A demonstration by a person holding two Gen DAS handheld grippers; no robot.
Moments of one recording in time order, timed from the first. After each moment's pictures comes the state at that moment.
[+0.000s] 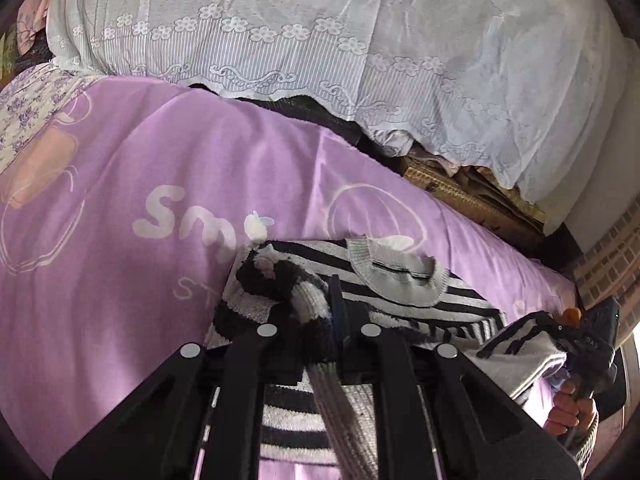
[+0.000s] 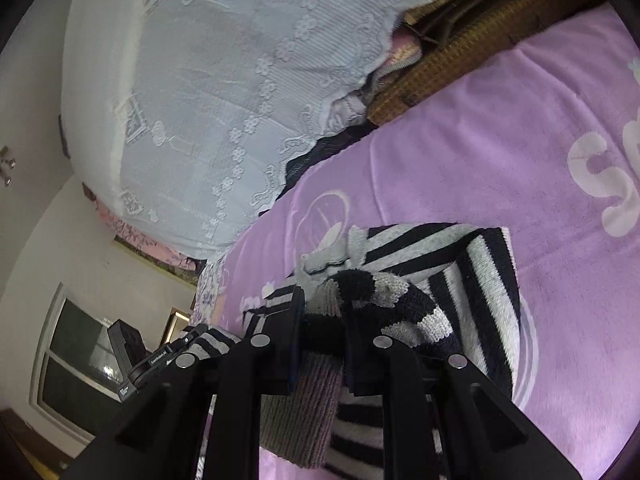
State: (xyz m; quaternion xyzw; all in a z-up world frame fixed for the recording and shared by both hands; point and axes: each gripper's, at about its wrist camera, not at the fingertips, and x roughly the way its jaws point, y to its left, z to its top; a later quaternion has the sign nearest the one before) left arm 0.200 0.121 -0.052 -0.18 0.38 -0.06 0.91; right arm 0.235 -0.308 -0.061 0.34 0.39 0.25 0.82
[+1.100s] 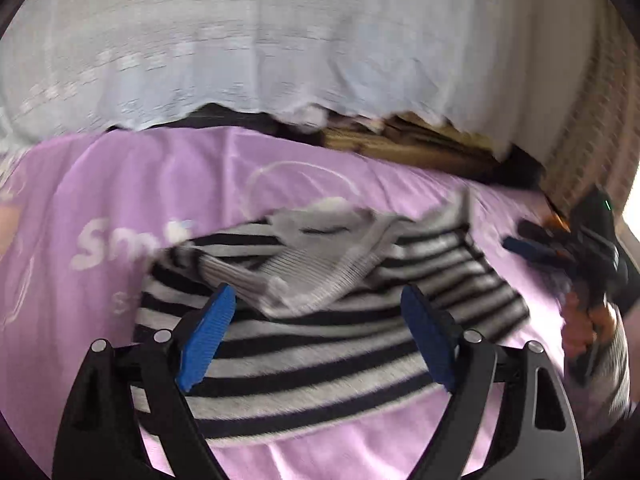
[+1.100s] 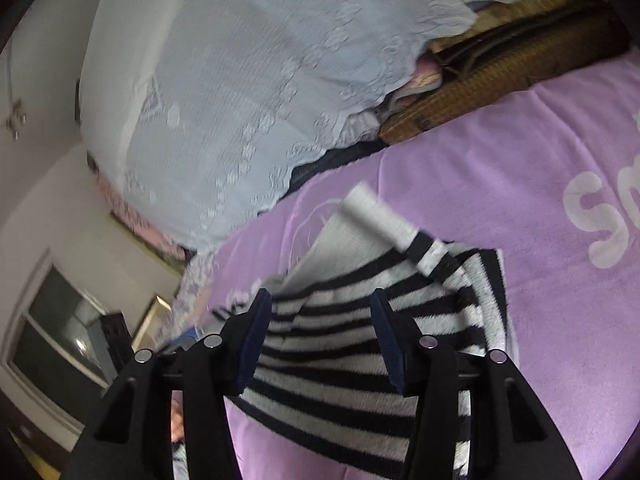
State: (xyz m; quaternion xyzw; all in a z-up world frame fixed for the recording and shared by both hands) left arm 0.163 0.055 -0.060 -0.04 0.34 -0.20 0.92; right arm 0.212 -0.296 -0.045 0.26 0.36 0.27 0.86
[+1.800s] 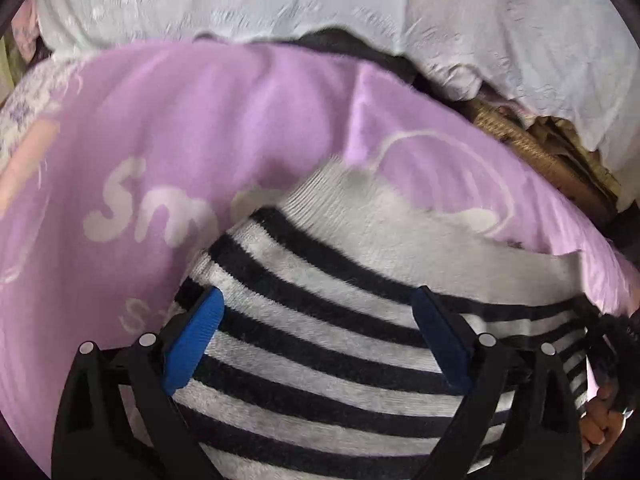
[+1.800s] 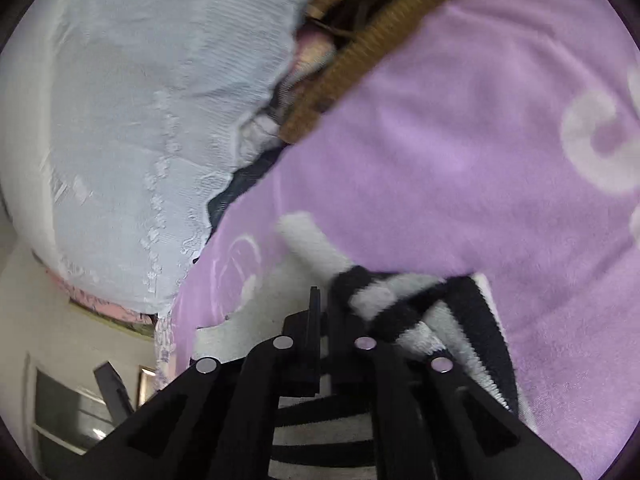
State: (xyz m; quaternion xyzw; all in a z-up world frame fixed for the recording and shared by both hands) left arm 0.279 0.075 -0.102 -0.11 0.46 0.02 0.88; right arm 0.281 -0.302 -0.101 0.37 0.39 0.14 0.83
